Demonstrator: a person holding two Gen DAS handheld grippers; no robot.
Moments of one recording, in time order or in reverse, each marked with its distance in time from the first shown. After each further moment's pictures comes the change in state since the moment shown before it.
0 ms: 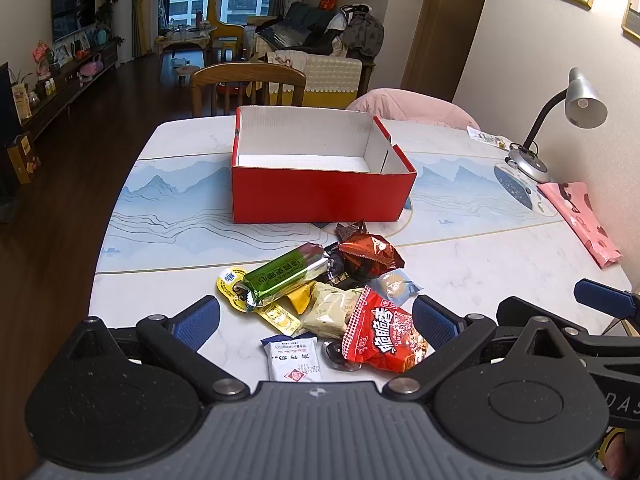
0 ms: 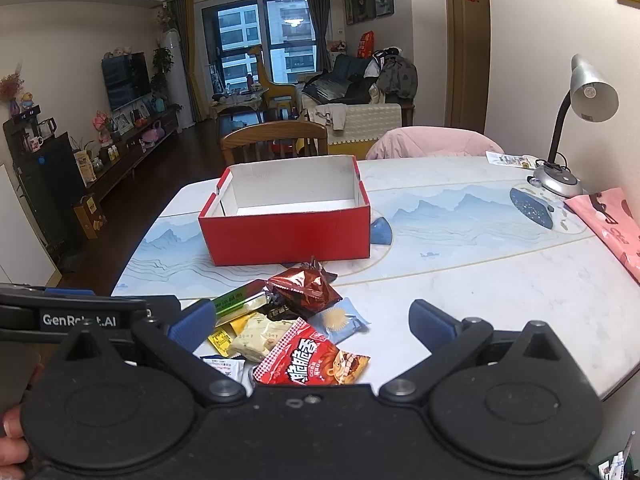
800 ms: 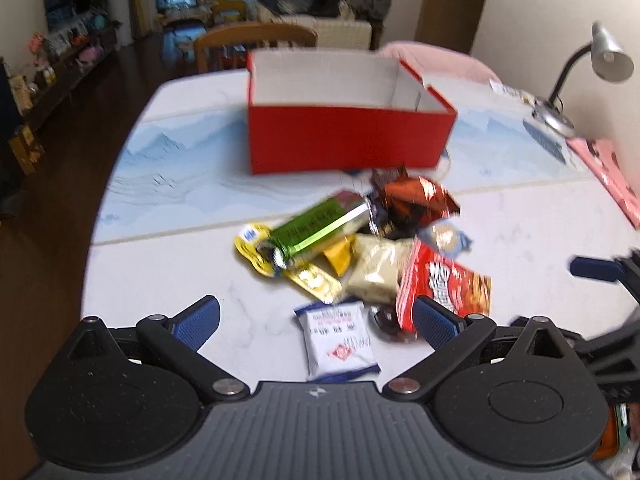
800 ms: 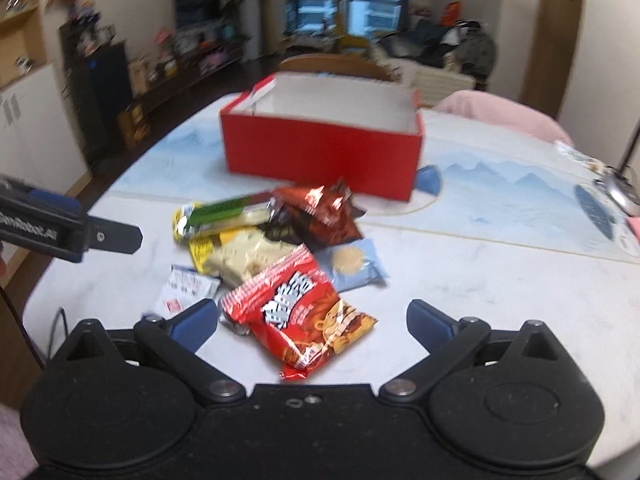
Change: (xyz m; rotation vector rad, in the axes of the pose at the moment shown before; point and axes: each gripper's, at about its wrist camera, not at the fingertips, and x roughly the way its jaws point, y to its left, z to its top) left arm 0.074 0.030 -0.028 0.049 0.114 0.033; right arm 0.090 -0.016 -0.042 -0.254 0.174 0.144
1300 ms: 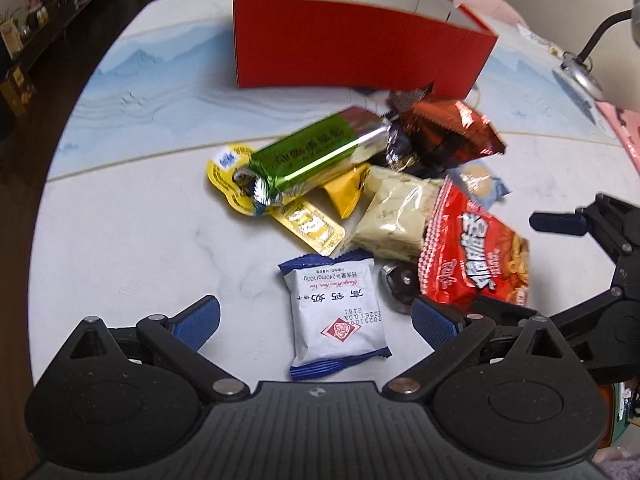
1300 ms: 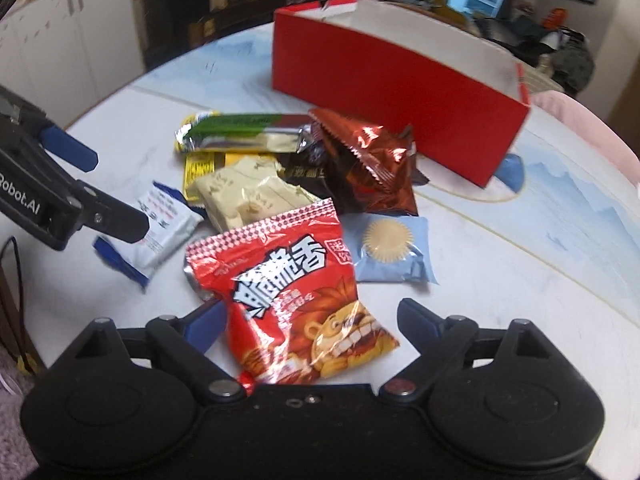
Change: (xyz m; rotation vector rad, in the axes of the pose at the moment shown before) left arm 0.078 -0.001 -0.006 -0.062 0.215 0.019; right arm 0.087 -0.005 0.002 -0.294 0.165 0.124
